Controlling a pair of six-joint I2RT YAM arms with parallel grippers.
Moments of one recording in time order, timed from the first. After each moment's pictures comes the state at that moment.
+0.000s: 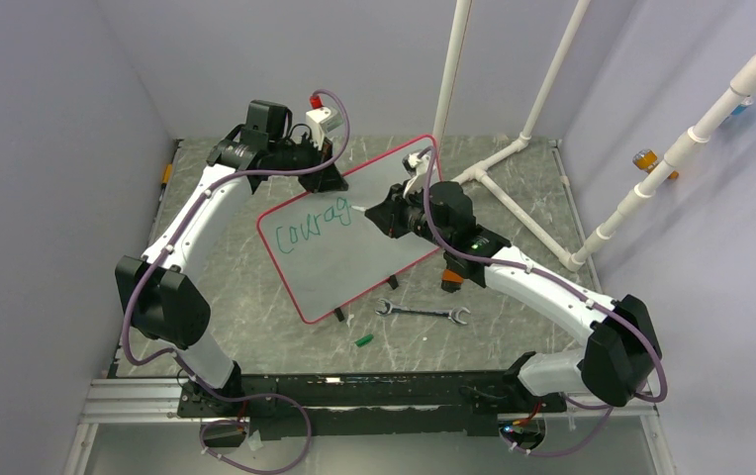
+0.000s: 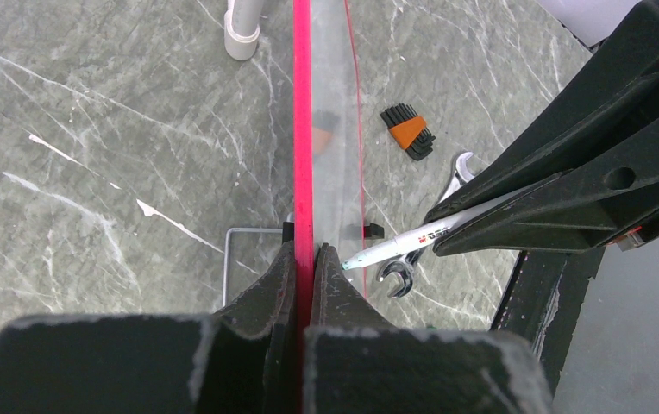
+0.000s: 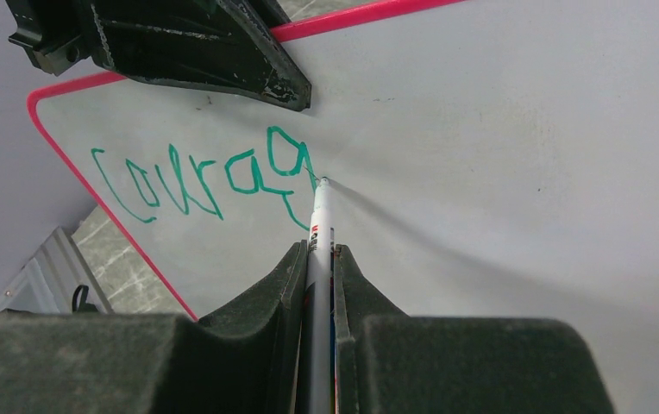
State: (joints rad) left arm -0.33 1.65 1.66 -0.67 0.74 0.15; right arm 0.71 1.32 0.98 0.13 -0.12 0.38
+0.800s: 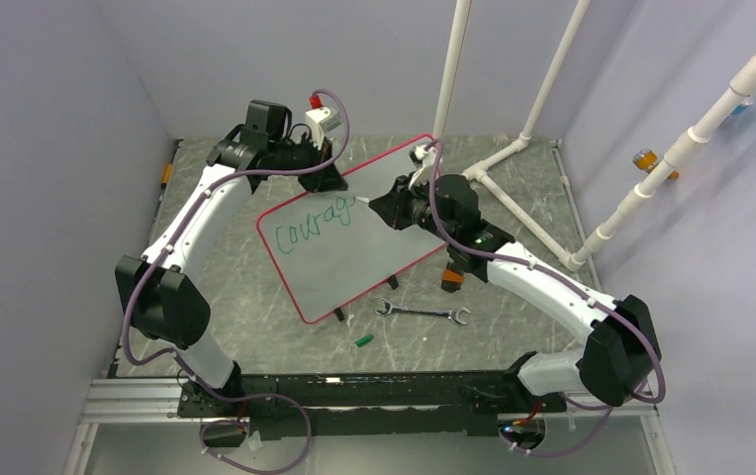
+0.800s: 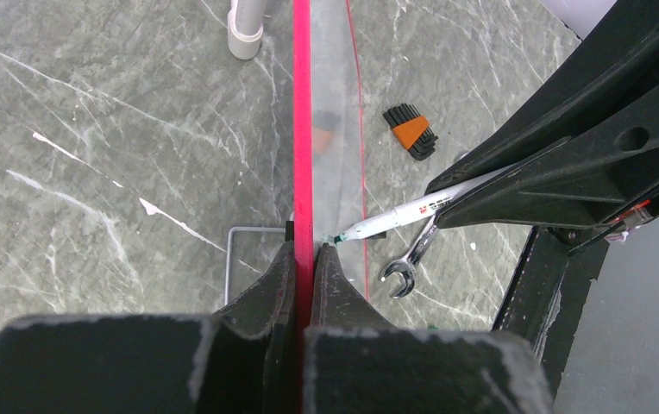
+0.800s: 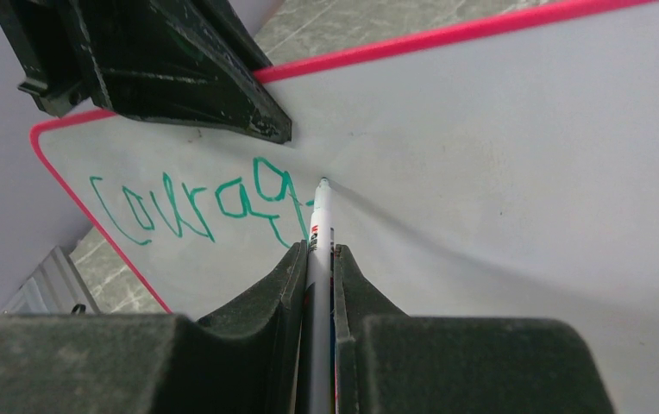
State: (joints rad) left arm -0.33 1.65 1.66 -0.67 0.74 0.15; right arm 0.67 1.32 1.00 0.14 -0.14 0.38
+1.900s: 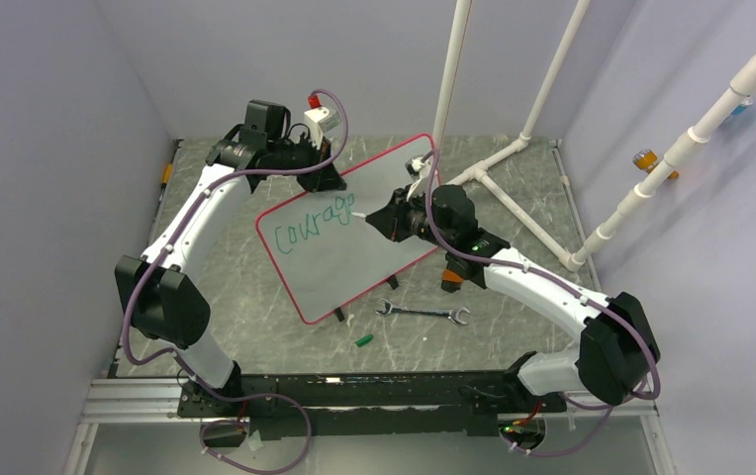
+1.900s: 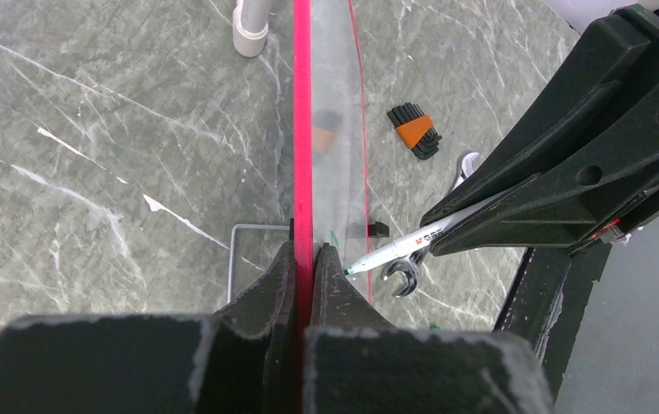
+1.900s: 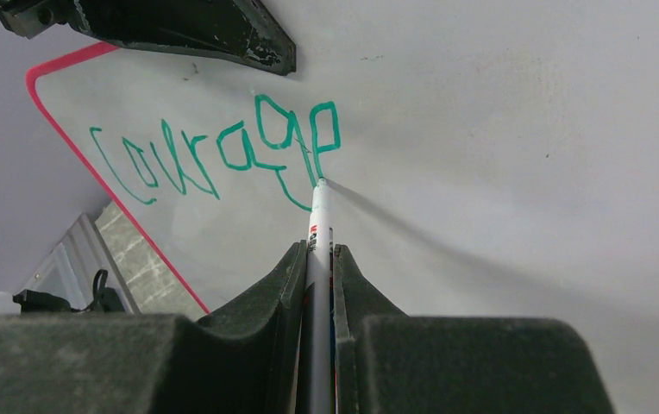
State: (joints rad) left arm -0.32 1.65 1.66 -0.68 0.74 0.15; right arm 0.67 1.33 0.92 0.20 -0.22 0.42
